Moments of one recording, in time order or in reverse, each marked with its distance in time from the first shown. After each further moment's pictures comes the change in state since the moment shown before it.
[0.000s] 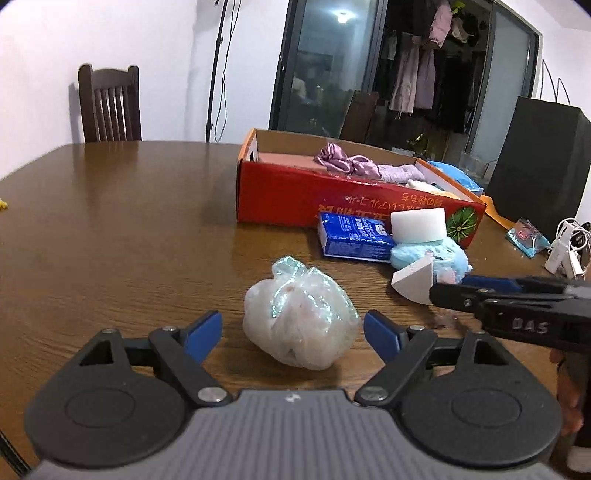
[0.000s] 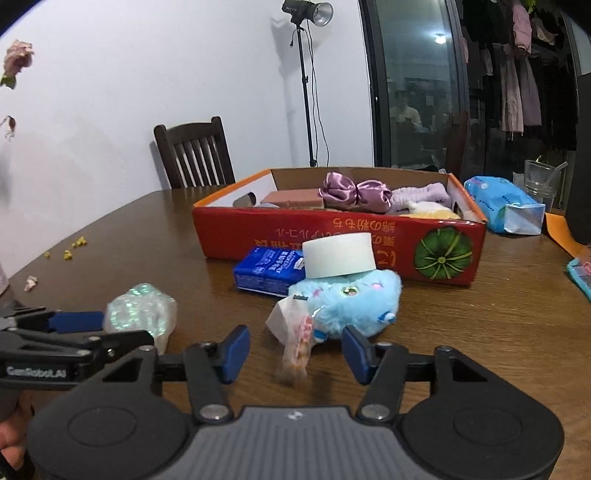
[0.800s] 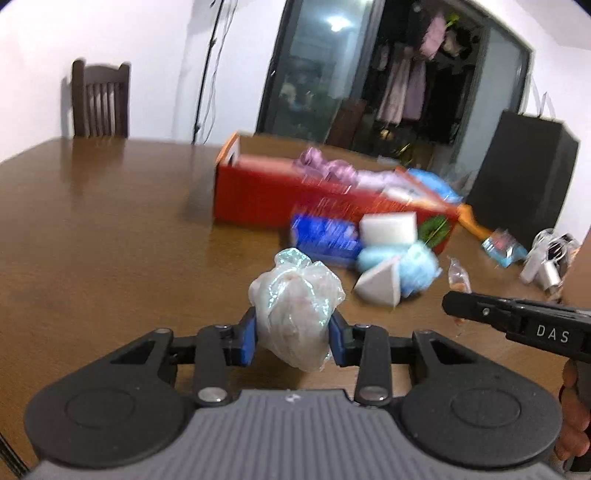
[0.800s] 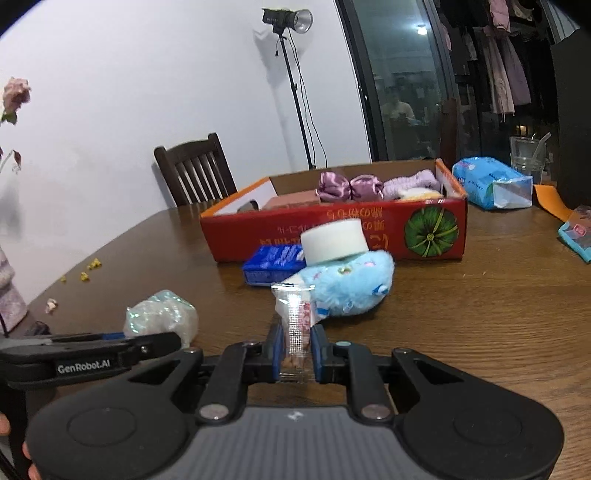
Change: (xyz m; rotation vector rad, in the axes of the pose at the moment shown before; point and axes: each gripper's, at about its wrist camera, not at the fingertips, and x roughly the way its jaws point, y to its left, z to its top) left arm -0.022 -0.012 0.004 -0.019 -0.047 -0.076; right arm -0.046 -0.012 -0.009 0.112 -0.059 0.060
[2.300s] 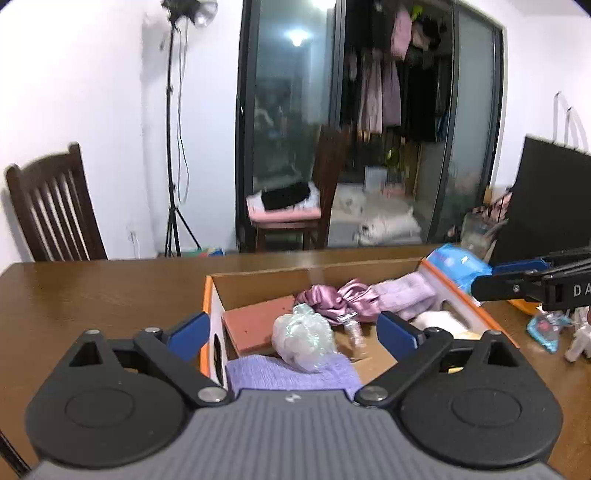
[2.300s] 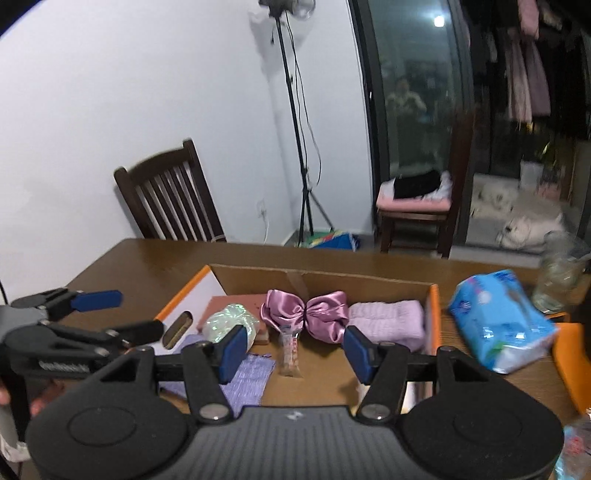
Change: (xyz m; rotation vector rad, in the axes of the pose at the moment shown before) left arm 0.108 -0.006 0.188 0.180 -0.064 0.017; right arm 0.089 -0.057 0.207 -0.084 0.057 -0.040
